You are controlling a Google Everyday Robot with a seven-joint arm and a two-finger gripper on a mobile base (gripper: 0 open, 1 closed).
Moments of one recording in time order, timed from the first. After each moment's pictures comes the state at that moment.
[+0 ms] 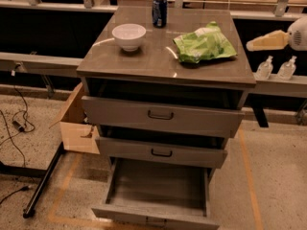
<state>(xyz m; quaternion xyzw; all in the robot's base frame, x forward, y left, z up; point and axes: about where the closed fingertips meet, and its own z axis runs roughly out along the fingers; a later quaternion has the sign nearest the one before) 0.730 -0.385 0.946 -0.18 0.83 -0.01 0.52</state>
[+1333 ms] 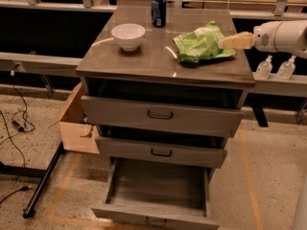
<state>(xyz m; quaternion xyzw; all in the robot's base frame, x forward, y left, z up) 0.793 -0.294 0.914 -0.23 0.79 0.17 0.55</state>
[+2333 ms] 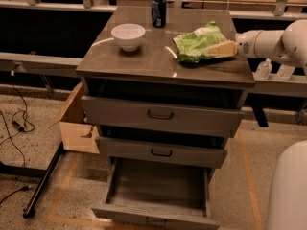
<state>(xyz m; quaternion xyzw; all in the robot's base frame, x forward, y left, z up) 0.827 -0.259 0.870 -0.26 0.77 0.20 0.54</state>
